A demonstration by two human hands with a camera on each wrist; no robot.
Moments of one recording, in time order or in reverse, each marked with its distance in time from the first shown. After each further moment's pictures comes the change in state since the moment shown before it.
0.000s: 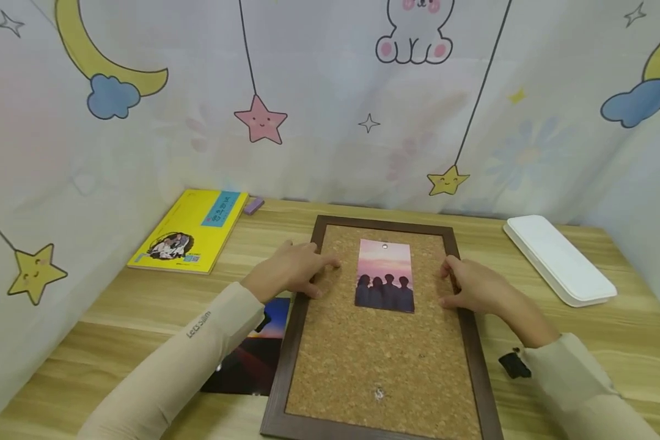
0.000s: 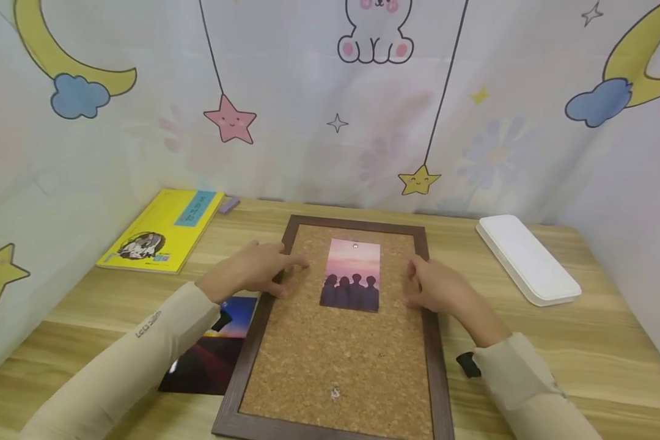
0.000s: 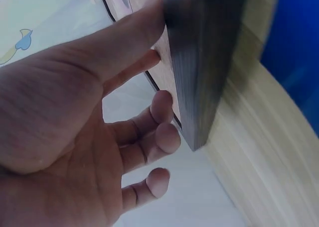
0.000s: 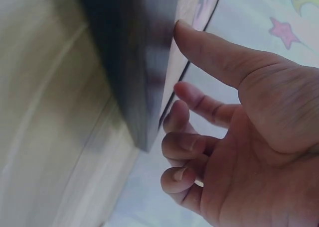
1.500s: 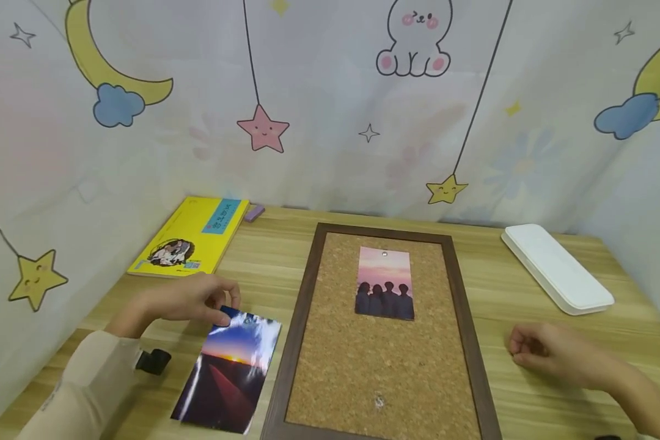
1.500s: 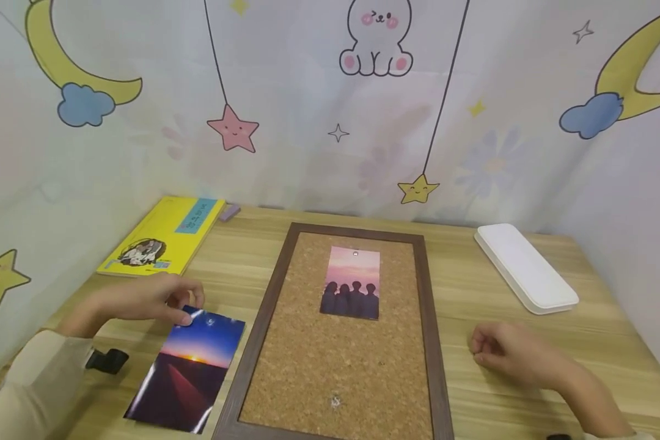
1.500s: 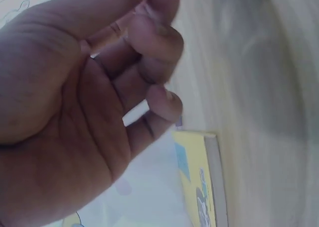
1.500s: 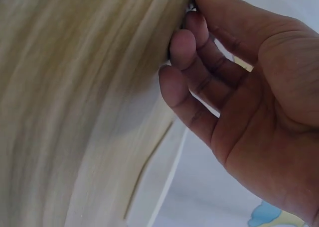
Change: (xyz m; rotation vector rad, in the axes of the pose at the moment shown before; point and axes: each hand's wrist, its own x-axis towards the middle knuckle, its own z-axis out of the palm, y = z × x) left_hand -0.119 -0.118 0.043 -0.641 0.000 0.214; right_hand -0.103 0.098 0.029 0.203 0.079 -0.413
